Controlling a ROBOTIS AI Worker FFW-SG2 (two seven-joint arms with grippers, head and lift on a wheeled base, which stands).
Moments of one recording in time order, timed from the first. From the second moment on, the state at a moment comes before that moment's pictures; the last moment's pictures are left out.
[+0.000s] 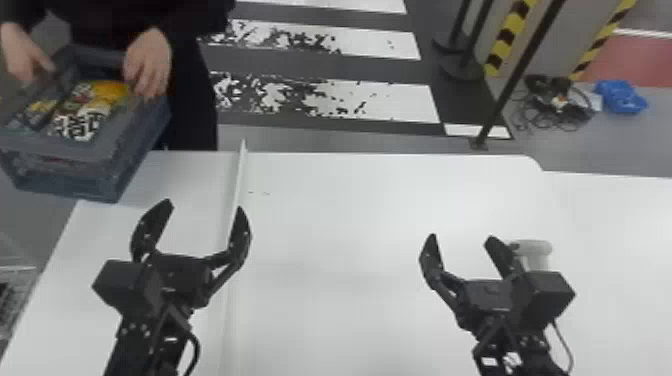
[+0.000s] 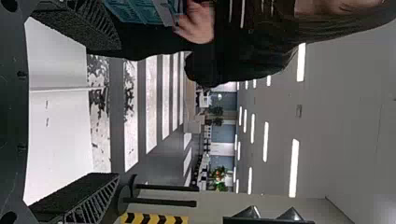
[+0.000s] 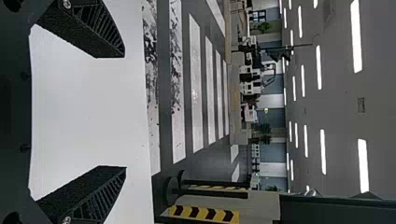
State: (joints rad) left arm 0.44 0.22 -0.23 -1.79 0.11 -0.27 0.15; right arm 0.56 -0.25 0.12 -1.89 -0.23 -0.10 -0.18
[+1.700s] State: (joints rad) left arm 0.44 0.22 -0.22 -1.79 0.11 -0.26 0.15; right arm 0.56 -0.26 0.12 -1.89 -0.24 -0.08 -0.18
